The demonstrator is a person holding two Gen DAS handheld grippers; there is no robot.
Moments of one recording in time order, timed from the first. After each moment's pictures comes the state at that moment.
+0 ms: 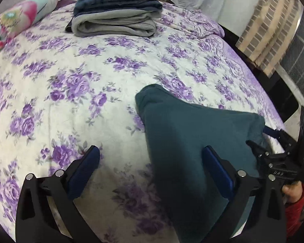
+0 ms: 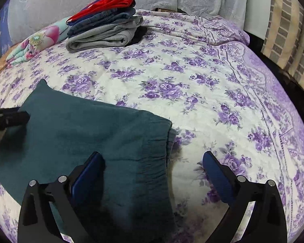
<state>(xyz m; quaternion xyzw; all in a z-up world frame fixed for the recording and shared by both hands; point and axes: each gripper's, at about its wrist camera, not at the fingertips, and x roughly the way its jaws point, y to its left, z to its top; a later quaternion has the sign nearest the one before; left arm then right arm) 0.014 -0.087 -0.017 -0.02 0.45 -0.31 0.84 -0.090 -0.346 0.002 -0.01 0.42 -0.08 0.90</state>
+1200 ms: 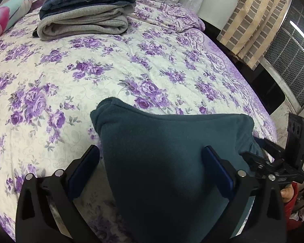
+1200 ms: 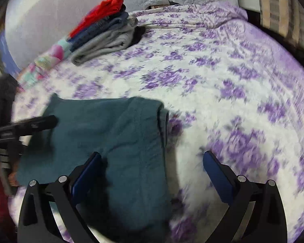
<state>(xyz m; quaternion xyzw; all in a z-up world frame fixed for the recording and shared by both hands) 0.027 -0.117 -0.020 -0.02 0.45 -0.38 0.81 -0.120 -0.373 -0.004 0.13 0.41 0.00 0.90</state>
